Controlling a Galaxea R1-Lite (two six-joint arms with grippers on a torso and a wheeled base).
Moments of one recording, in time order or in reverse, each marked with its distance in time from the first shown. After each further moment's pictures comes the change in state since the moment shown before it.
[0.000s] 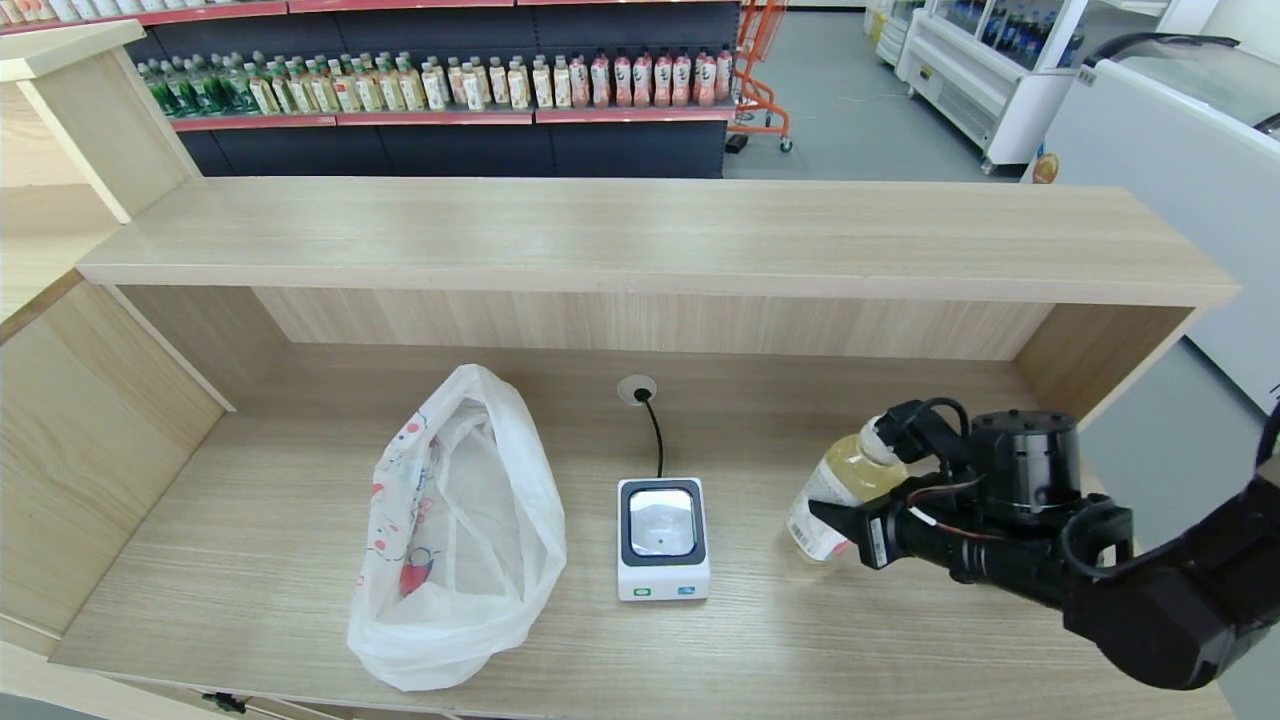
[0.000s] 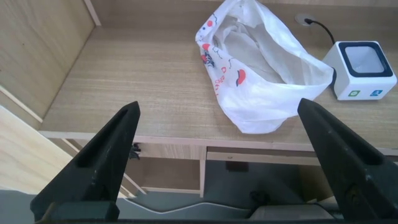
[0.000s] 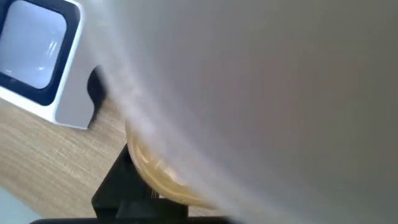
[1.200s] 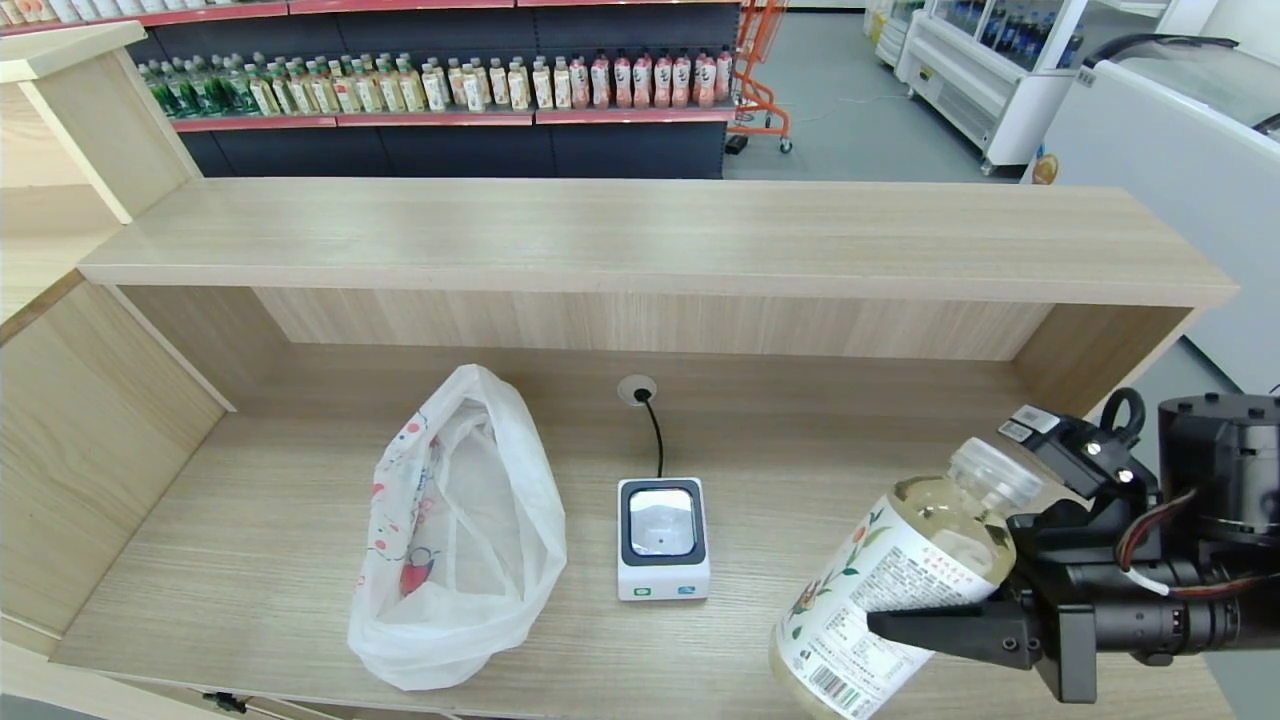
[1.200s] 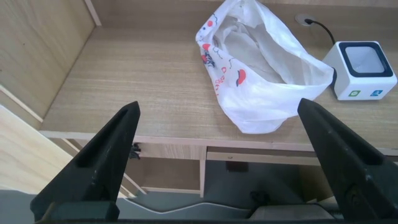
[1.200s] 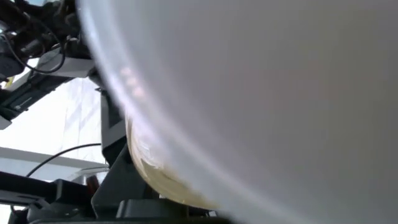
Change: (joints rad) left arm 0.000 0.000 0.000 0.000 0.000 0.001; right arm -0.018 -0.406 0.093 0.313 0.853 0.069
